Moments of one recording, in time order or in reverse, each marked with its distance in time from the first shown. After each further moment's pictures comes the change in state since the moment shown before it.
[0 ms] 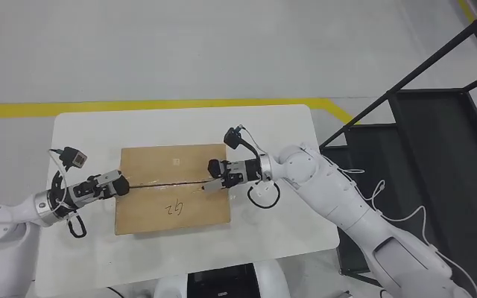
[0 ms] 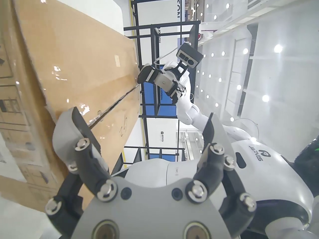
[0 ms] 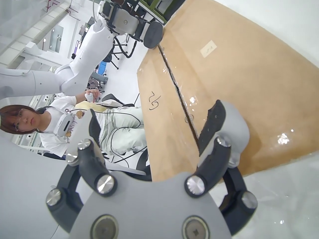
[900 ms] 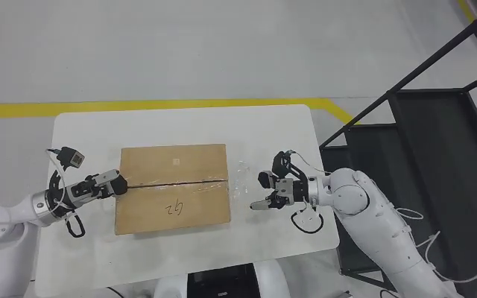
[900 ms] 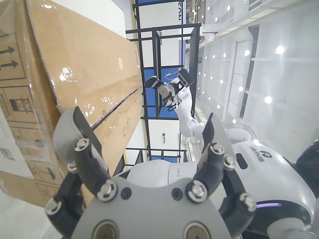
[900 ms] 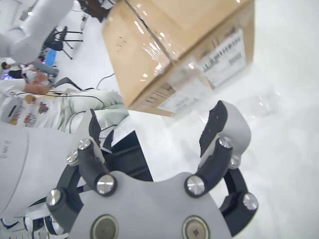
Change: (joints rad) left arm -0.001 0.004 0.000 0.005 0.002 -0.003 -0.001; right arm -0.506 0.160 0.464 -0.331 -0.439 -0.097 -0.017
